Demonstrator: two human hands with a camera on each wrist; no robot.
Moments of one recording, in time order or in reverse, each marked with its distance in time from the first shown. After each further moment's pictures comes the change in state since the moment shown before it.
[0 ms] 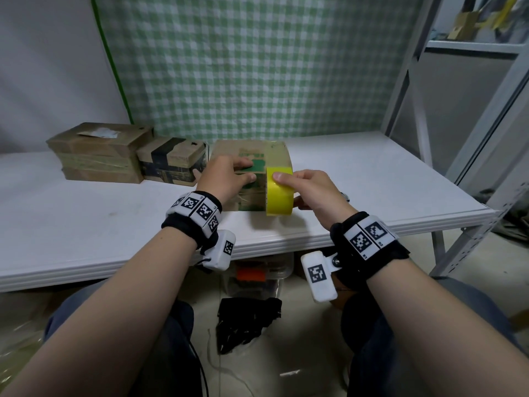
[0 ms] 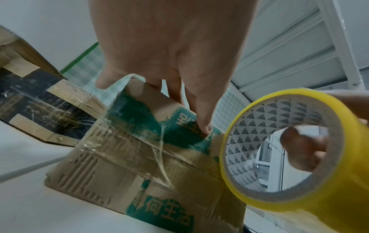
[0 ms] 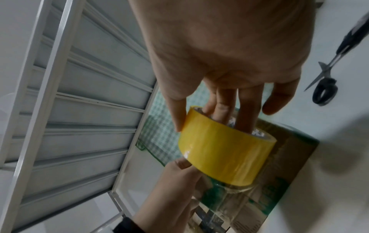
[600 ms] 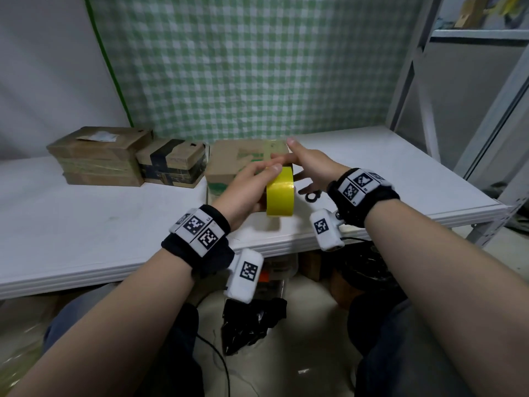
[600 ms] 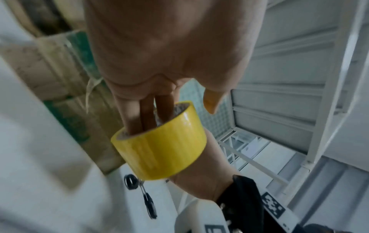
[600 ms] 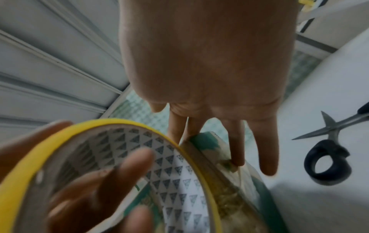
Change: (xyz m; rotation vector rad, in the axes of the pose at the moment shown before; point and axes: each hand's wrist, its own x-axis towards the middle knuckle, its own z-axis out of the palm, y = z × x) left_hand -0.053 0.062 0.008 -0.818 -0.333 -0.246; right_hand 0.071 -0.012 -0.022 -0.175 -0.303 0.080
